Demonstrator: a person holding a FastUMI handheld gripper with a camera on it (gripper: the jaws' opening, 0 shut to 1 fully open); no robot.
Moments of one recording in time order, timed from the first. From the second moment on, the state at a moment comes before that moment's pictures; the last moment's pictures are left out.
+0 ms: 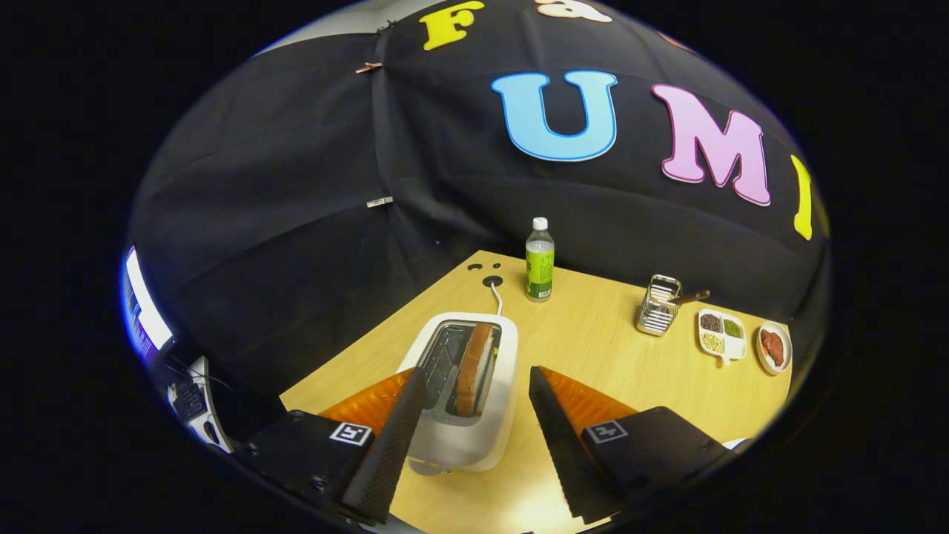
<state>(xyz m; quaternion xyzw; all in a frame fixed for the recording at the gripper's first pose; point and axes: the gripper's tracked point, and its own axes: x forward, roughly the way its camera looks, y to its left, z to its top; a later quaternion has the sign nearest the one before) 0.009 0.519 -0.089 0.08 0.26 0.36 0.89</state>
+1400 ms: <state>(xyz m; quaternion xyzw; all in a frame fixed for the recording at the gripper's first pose) 0.020 0.470 -0.013 0.16 0.20 0.37 0.89</state>
